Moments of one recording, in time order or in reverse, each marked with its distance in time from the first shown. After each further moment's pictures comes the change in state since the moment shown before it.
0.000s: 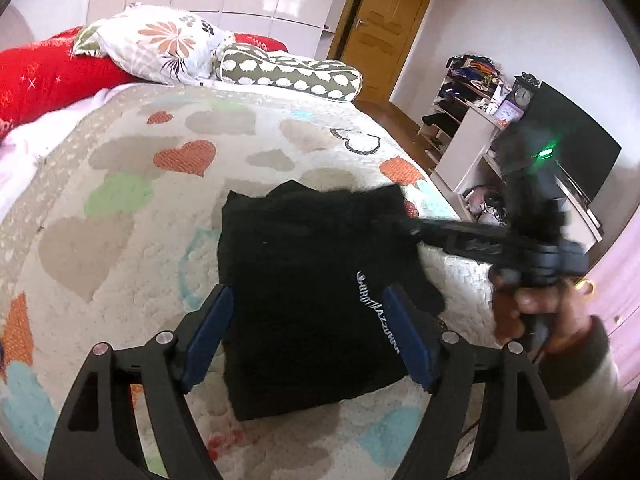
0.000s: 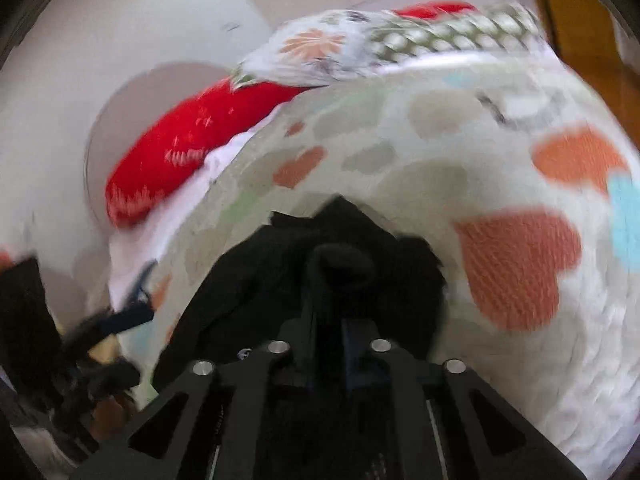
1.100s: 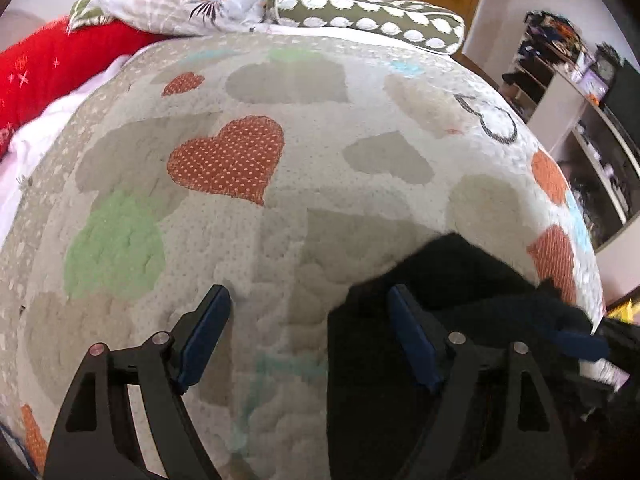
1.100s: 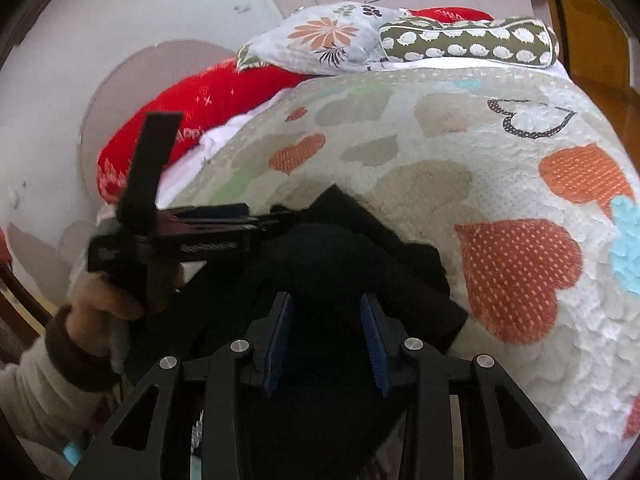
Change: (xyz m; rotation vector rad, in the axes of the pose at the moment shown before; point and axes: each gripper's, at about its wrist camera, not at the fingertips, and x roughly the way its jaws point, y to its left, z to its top) left arm 0.138 0.073 0.070 -0.035 0.200 0.270; right arm 0.025 -0.018 -0.007 0.029 0.044 -0.019
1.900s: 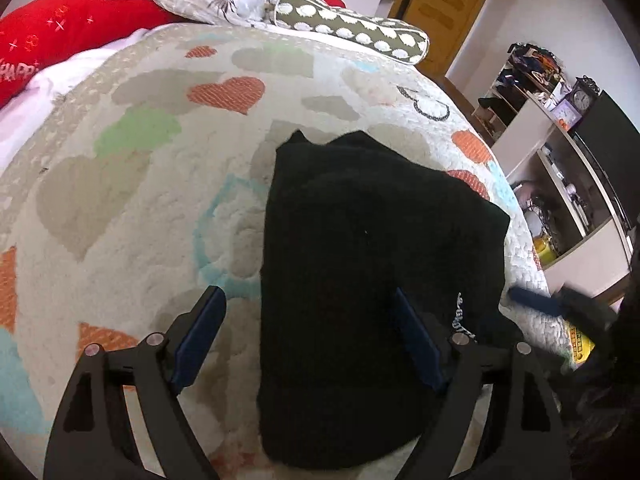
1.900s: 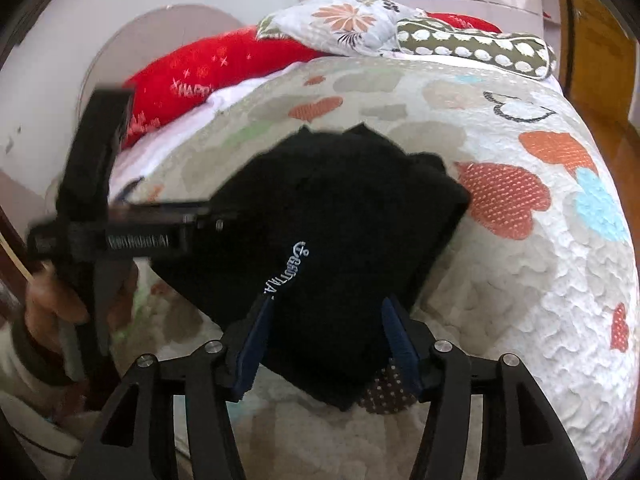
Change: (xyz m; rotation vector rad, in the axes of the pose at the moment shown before) left arm -0.088 -0.016 -0.096 -0.091 -0.041 -0.115; right arm -0.058 0.046 -0.062 -0.141 0.018 -0.114
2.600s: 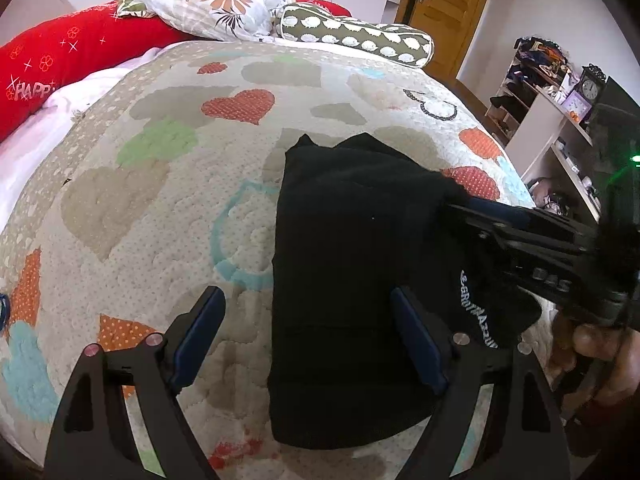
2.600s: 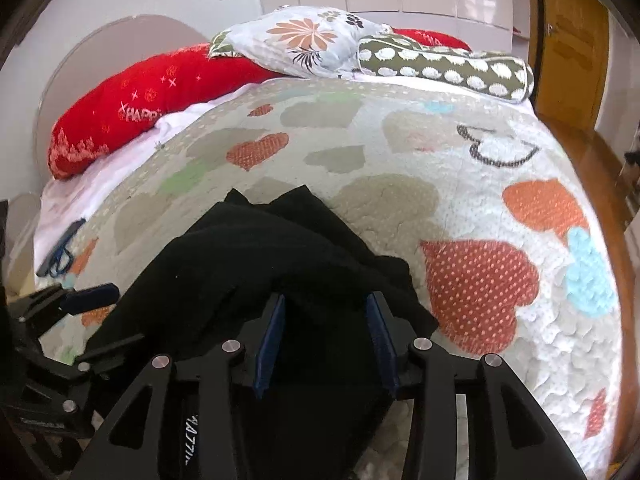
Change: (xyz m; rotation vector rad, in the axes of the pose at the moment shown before) left arm -0.004 -0.010 -0.011 0.036 -0.042 0.084; right arm 0.055 -0.024 0.051 0.040 -0.022 -0.140
